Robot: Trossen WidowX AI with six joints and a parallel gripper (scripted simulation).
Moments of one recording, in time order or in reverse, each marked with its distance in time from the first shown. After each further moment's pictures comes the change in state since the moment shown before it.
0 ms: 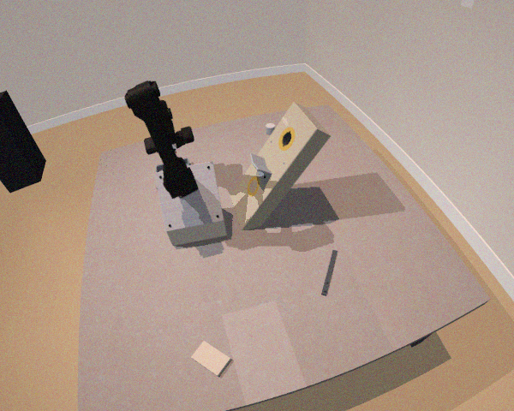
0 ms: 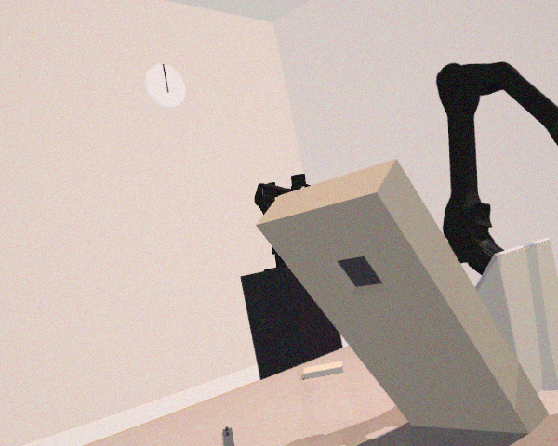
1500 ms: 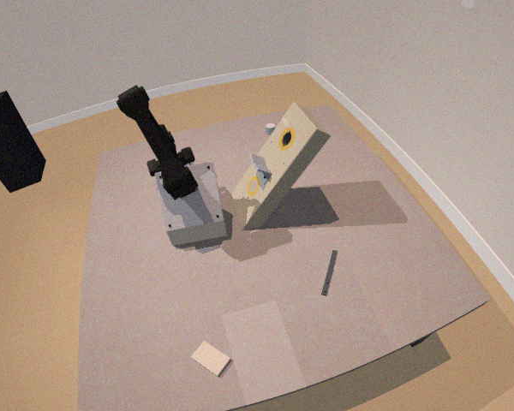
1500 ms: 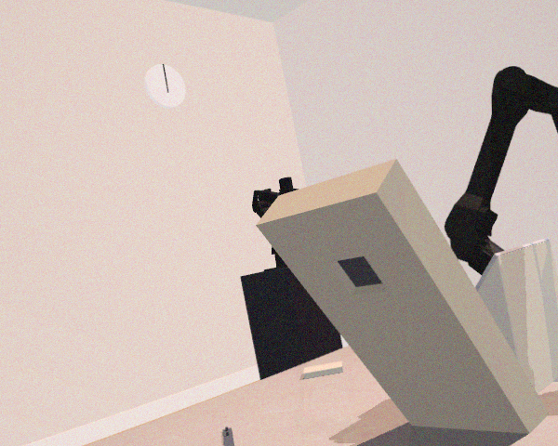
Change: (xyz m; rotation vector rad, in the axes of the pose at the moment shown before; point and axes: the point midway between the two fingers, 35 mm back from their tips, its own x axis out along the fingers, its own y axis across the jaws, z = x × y) arm 0.077 0.018 -0.057 -0.083 0.023 0.046
